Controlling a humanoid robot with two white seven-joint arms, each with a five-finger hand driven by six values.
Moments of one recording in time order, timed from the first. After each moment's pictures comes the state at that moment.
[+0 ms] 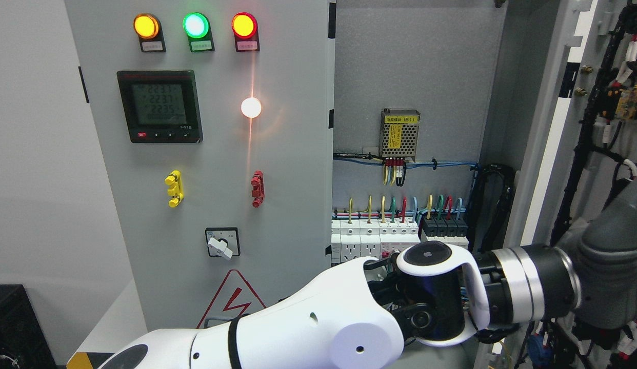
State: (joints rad) left arm -1.47 -0.14 -1.11 -1.39 1.57 0.14 -0.16; right arm 0.13 0.12 -0.07 -0.12 0.06 -0.09 -0.06
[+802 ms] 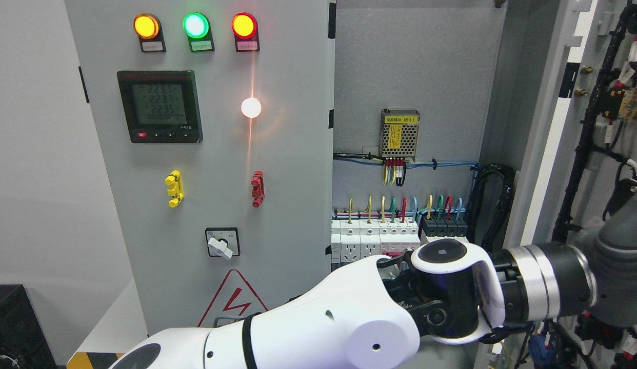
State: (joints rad) left arm -1.48 -0.16 -1.11 -1.36 1.57 0.14 -0.17; right arm 0.13 0.12 -0.07 -0.12 0.06 -0.09 -0.06
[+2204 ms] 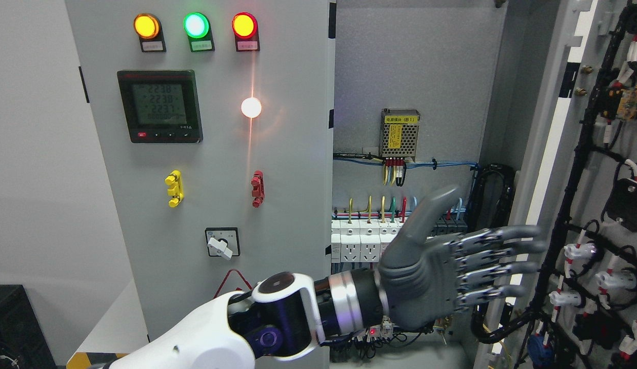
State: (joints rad) left arm -1.13 0.37 -1.08 -1.68 1.57 0.14 -0.16; right arm 0.13 0.12 -0.07 -0.12 0.06 -0.09 -0.05
